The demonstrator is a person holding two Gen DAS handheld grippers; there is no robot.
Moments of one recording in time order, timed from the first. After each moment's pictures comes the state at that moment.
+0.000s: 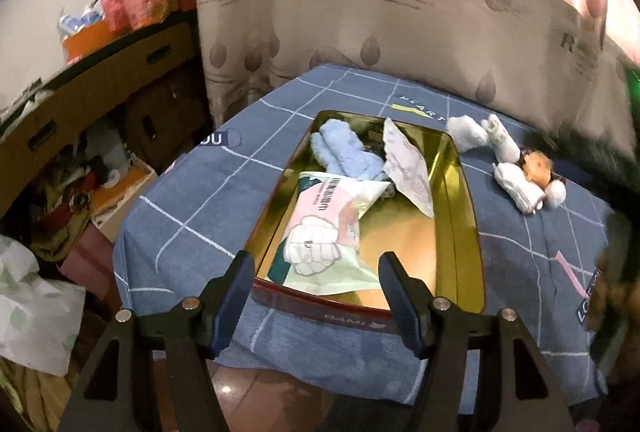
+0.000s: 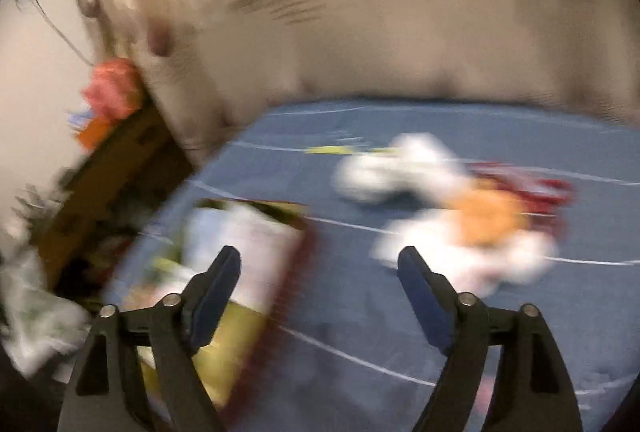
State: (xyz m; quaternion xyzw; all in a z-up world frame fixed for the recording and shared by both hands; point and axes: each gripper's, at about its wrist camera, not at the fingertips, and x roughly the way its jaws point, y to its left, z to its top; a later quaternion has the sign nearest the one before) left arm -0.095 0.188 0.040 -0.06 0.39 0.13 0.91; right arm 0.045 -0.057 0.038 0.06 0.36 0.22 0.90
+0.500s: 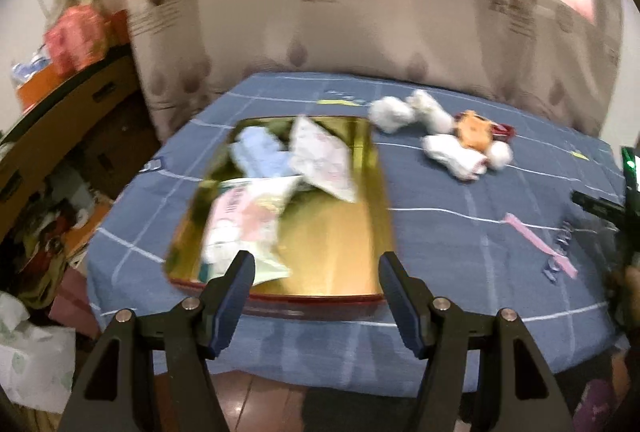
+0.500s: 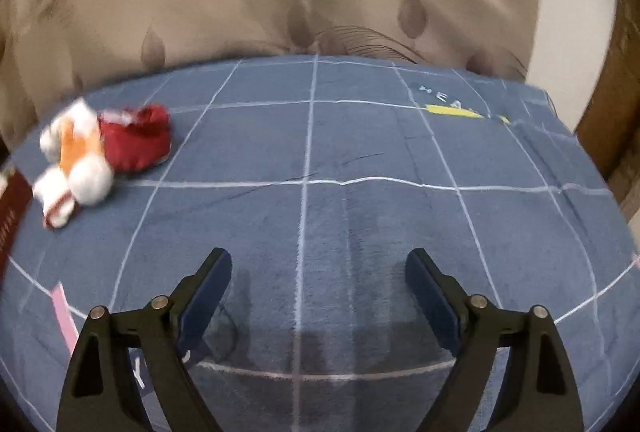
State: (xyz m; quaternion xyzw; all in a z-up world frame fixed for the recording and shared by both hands) left arm -0.093 0.123 0.046 -0.01 0.39 0.03 0.92; right arm 0.047 -0.286 -0.029 0.02 0.40 -0.04 0.91
